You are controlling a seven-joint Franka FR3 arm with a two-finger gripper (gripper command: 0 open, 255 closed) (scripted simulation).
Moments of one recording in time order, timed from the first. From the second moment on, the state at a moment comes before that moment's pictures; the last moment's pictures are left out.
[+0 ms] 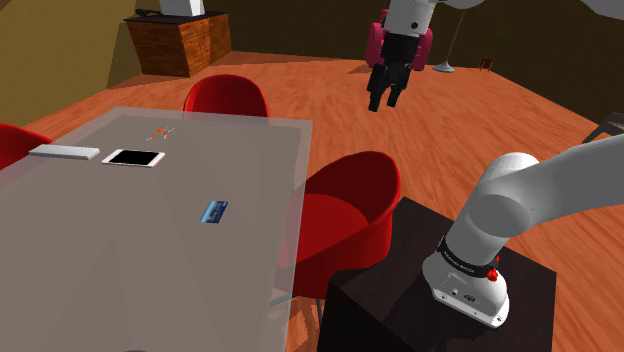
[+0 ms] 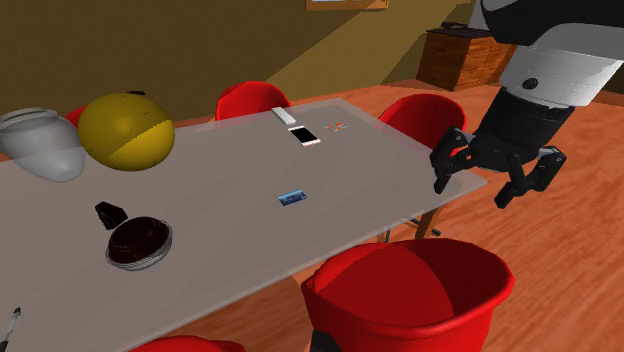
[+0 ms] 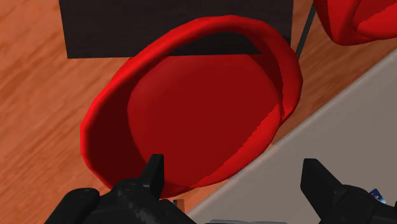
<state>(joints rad) -0.02 -0.77 -0.02 -2.37 0.11 1.60 0.00</state>
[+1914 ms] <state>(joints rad) -0.54 -0.14 1.20 -2.22 -0.30 2.22 1.44</state>
